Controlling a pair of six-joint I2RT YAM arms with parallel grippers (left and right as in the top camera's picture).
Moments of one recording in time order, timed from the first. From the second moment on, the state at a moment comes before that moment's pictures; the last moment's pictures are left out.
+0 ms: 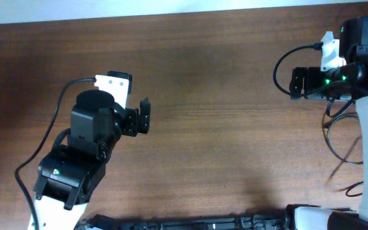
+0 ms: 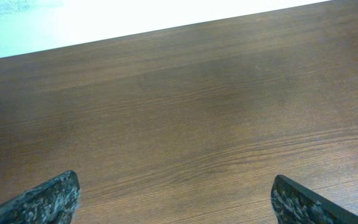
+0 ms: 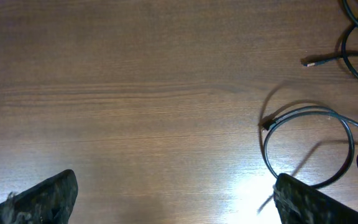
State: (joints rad) left arm -0.37 1.01 1.17 -0.78 -0.14 -0.06; right arm -0.10 1.46 1.70 -1.41 -0.02 0.00
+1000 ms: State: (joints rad) left arm -0.31 0.46 0.19 0.19 -0.11 -0.23; right arm -0.10 1.46 1.70 -1.41 -0.03 0.00
